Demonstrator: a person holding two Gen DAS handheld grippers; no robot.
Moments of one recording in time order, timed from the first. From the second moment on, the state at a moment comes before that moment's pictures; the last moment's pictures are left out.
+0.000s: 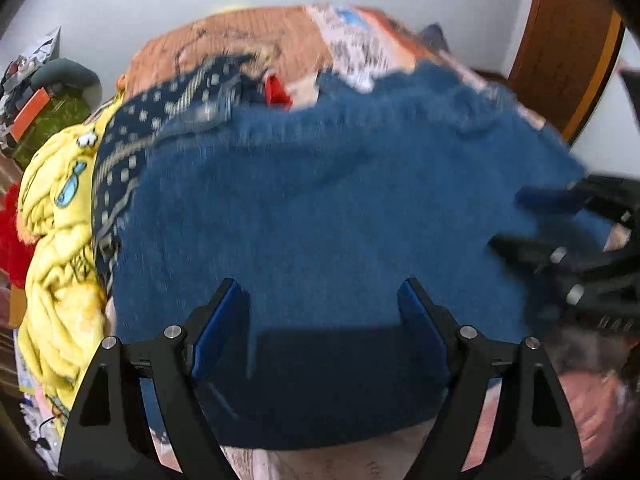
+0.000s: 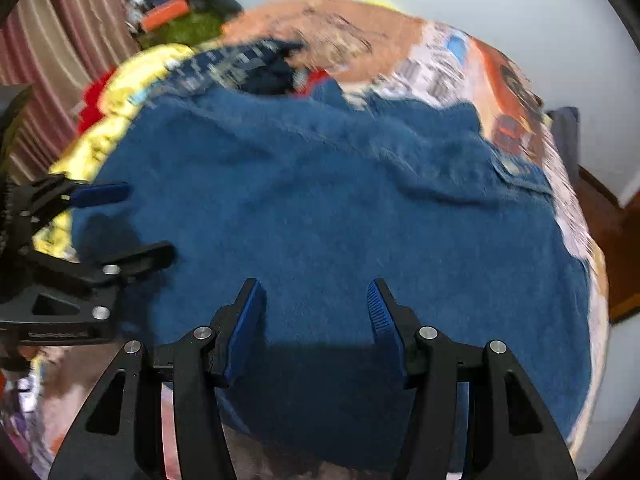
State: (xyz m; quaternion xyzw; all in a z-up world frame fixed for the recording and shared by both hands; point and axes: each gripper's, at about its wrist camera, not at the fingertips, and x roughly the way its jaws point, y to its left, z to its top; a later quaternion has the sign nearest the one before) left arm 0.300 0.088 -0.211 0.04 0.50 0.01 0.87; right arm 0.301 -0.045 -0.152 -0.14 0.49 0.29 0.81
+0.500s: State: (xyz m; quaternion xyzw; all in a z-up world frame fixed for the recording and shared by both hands) left arm 0.254 0.141 -0.209 0.00 0.47 0.09 0.88; right arm 0.295 -0.141 -0.140 -0.09 0.48 0.18 0.85
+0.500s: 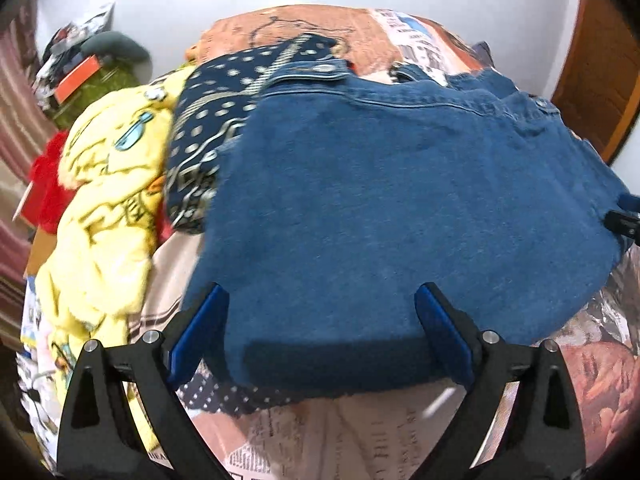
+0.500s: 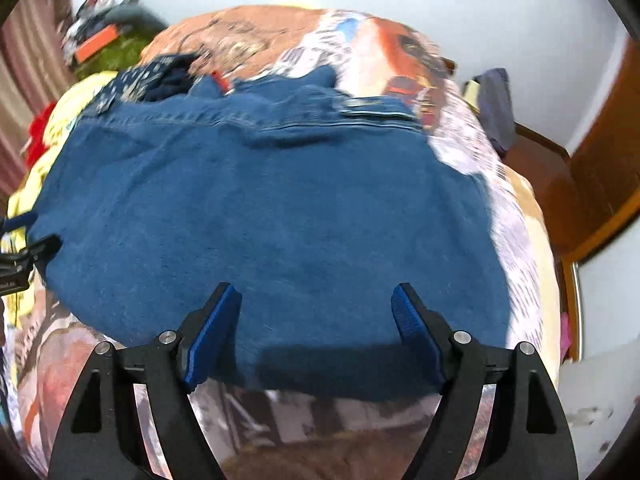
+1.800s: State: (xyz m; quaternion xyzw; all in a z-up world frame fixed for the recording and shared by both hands) left arm 0.245 0.202 -0.277 -0.48 0.44 0.03 0.76; right arm 0.284 -0.138 -0.120 -0.09 0.46 0.19 0.86
